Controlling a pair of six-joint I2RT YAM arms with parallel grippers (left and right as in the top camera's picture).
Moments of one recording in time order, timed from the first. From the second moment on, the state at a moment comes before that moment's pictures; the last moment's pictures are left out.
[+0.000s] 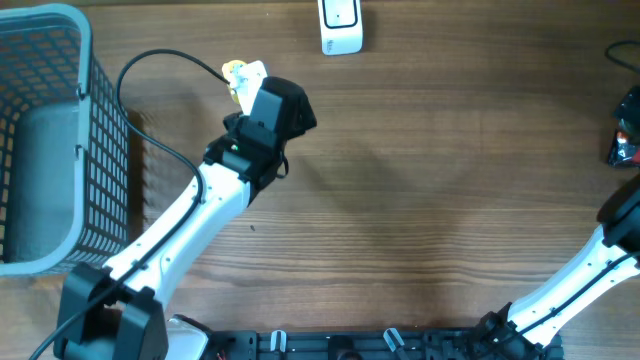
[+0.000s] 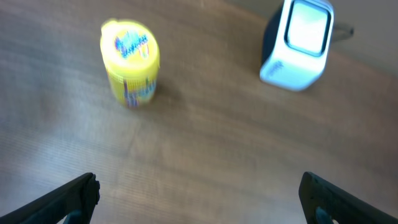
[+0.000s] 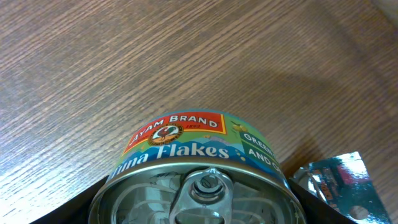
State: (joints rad) left arm -0.47 1.55 1.10 -0.31 -0.37 -0.69; right arm -0.69 2.30 1.84 -0.56 0.00 -0.06
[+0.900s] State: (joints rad) left arm -0.26 1.69 1.10 -0.12 -0.29 -0.60; right arm -0.69 2.38 1.86 -0.63 -0.16 -0.02
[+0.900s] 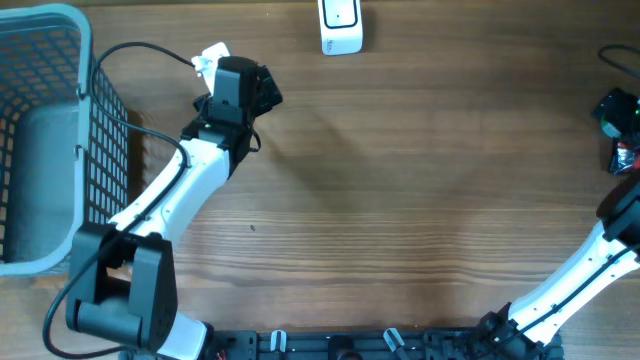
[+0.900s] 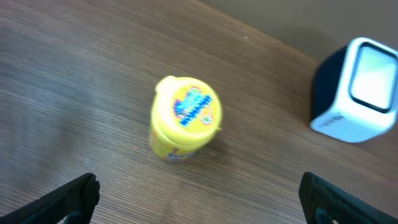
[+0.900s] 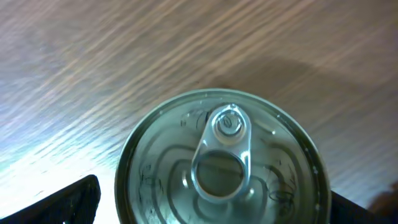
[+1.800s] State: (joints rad) left arm -0.21 1.98 1.10 0.15 -0.25 -0.53; right arm -0.51 2.36 1.87 -0.70 -0.28 -0.02
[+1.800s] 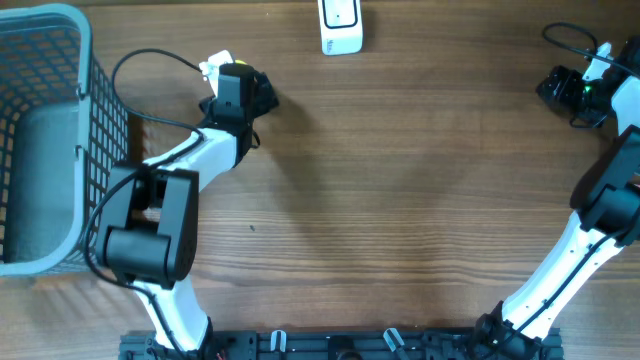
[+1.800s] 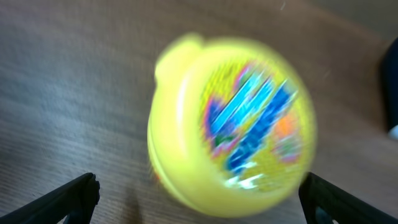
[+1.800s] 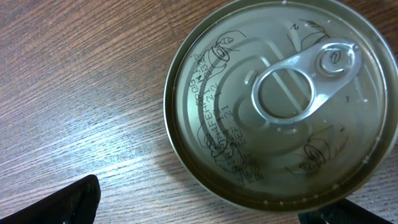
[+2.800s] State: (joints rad) left arm -0.21 2.02 1.10 0.26 -0.24 -0.52; right arm -0.58 2.17 1.87 -0.71 -0.46 -0.01
